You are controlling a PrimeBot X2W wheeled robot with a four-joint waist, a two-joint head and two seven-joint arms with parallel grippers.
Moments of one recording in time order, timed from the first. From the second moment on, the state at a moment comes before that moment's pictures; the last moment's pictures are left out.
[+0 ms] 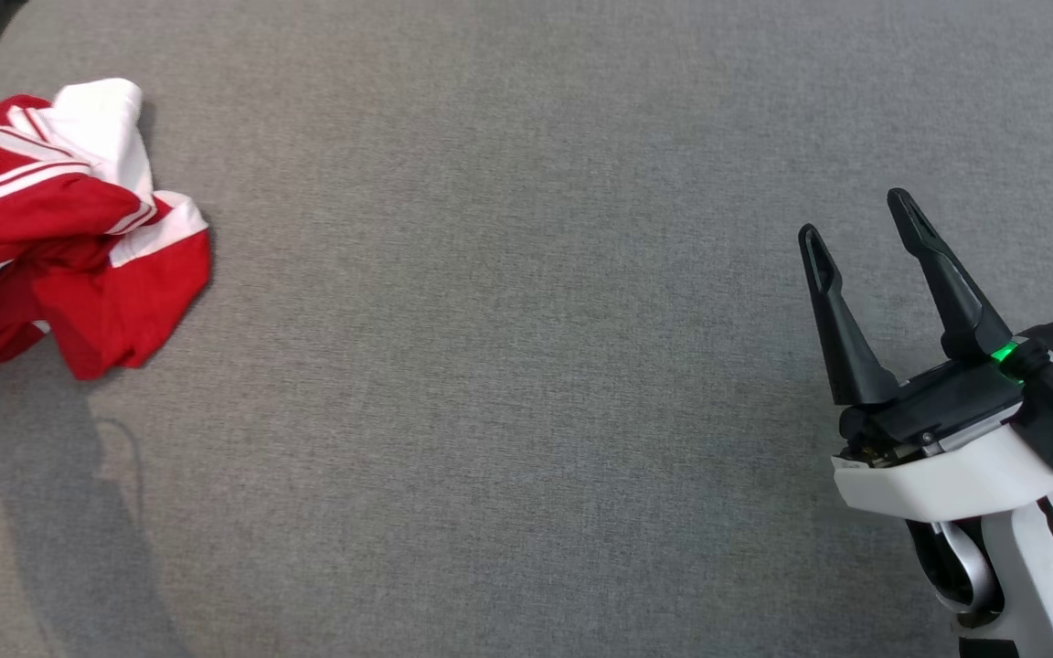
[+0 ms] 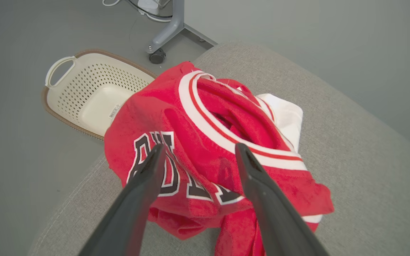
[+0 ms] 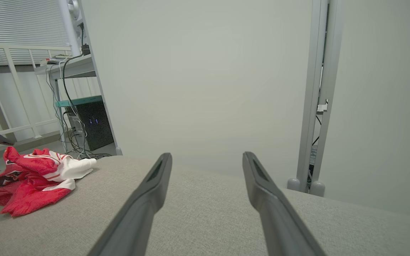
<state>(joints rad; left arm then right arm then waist) -0.83 0.43 0.17 0.73 -0.54 0.16 0.59 -0.30 -0.20 0.24 -0.08 0.24 0.13 -0.23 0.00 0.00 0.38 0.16</state>
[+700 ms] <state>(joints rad) -0.81 0.46 0.15 0.73 -0.56 0.14 0.63 -0.34 -0.20 0.26 -0.05 0.25 0.13 -0.25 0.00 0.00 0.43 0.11</state>
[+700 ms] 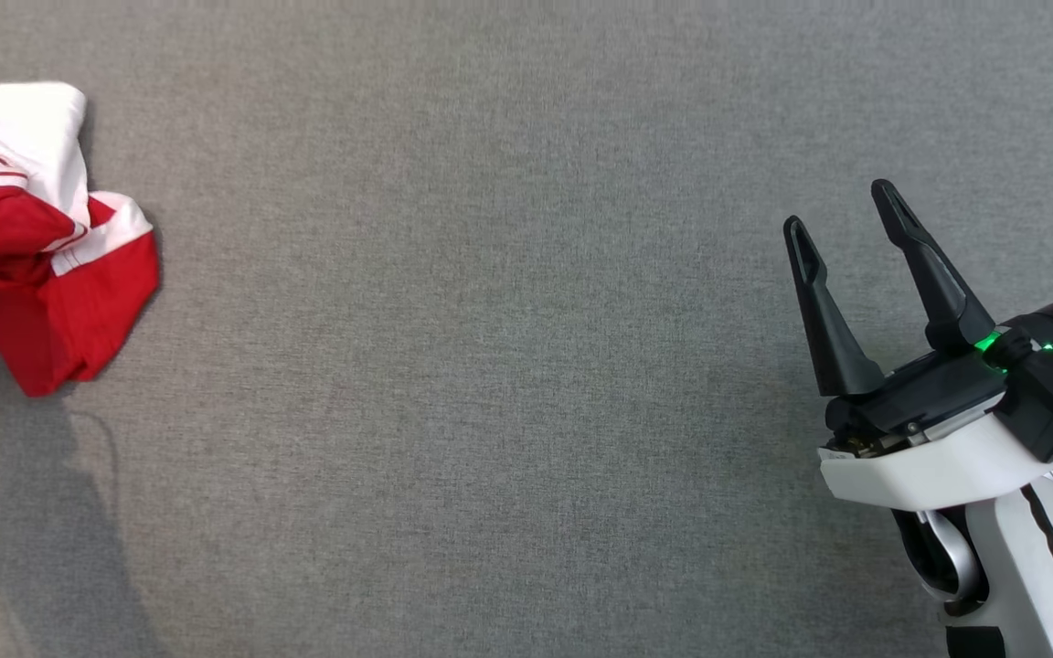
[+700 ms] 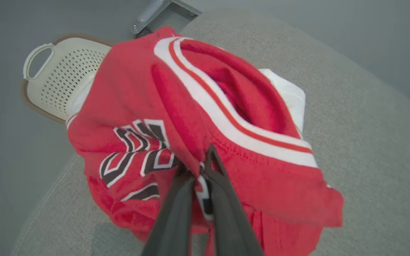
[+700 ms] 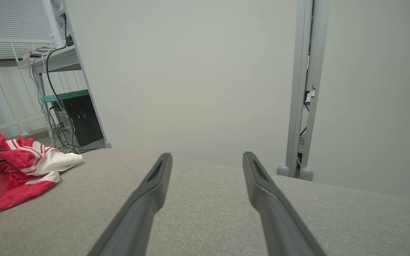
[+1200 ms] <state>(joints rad) -0.81 0.49 0.05 0.50 -0.50 0.05 0.64 -0.27 -0.15 0.25 0.00 0.27 0.13 -0.26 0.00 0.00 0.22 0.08</state>
